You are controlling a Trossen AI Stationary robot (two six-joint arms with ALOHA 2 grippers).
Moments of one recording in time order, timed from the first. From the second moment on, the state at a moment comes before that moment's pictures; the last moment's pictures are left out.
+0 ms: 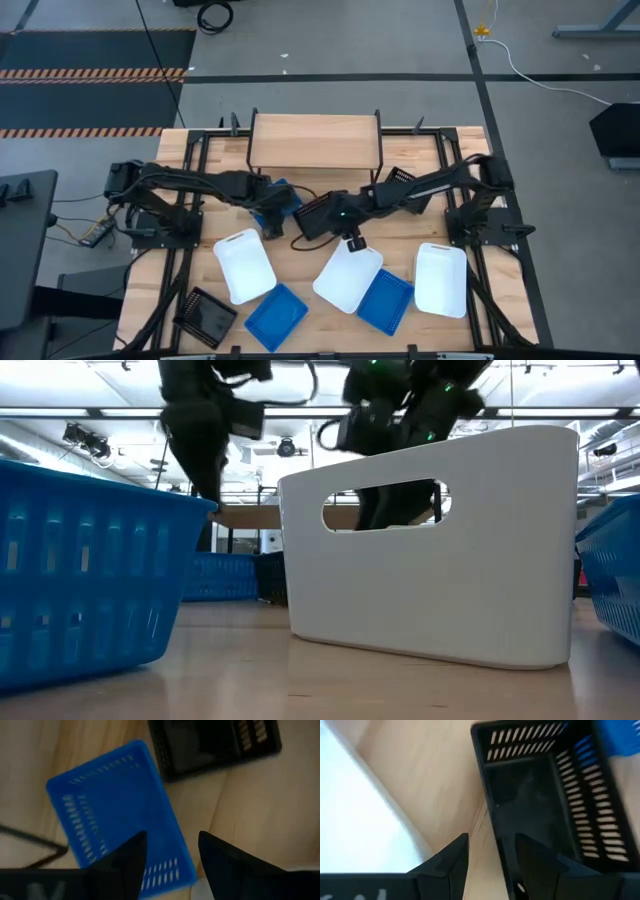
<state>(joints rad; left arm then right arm) 0.00 1.51 1.15 -0.92 -0.16 -0.21 0.04 1.77 1.15 -0.42 -0.02 -0.27</state>
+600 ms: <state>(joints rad) 0.00 1.27 1.15 -0.90 -0.30 -0.19 0.02 1.85 1.19 -0.45 0.01 -0.32</state>
